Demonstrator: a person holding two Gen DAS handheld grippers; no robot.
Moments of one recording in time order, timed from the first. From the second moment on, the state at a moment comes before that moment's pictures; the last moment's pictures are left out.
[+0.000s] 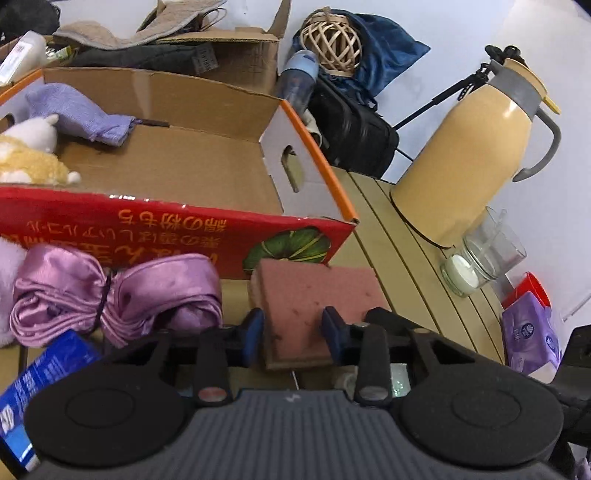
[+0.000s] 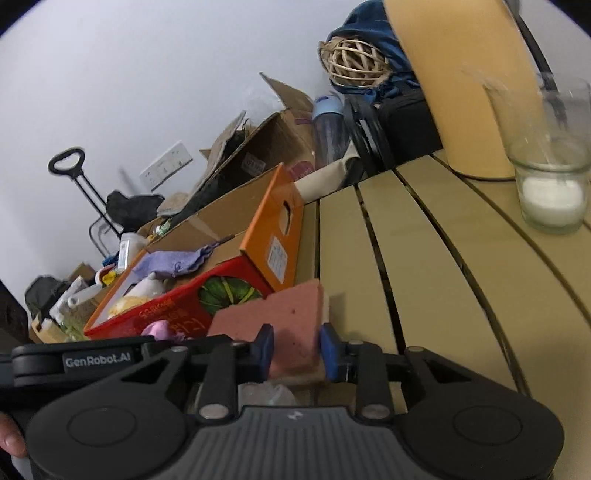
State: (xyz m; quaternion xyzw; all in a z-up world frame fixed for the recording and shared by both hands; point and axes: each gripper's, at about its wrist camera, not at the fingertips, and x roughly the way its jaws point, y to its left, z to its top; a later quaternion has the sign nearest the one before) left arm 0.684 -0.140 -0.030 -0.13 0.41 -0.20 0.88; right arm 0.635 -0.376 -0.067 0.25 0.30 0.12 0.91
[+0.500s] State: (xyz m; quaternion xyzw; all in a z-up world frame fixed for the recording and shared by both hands) left arm 0.576 -0.100 0.075 -0.15 0.29 -0.23 0.92; right arm 0.537 -0.338 0.042 0.20 0.19 0.15 0.95
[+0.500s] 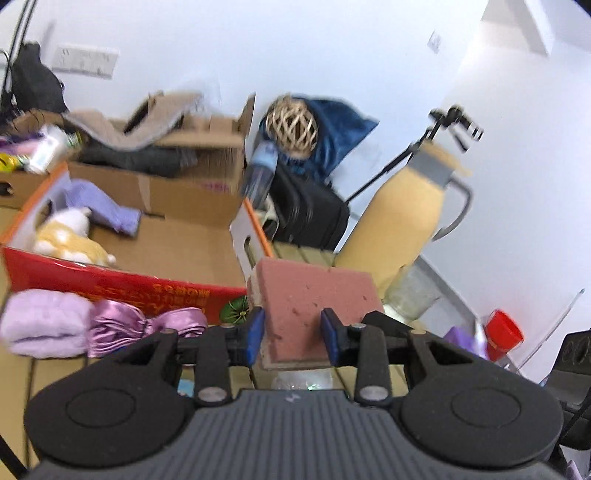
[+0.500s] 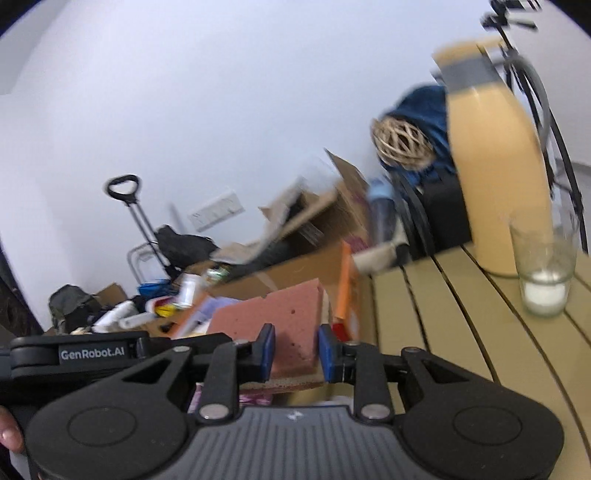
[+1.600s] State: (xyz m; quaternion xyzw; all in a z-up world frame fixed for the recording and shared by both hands) left arm 0.788 -0.092 -0.011 -0.17 0.42 -0.17 0.88; right arm 0.743 -0.292 0.002 0.10 0.35 0.09 0.93
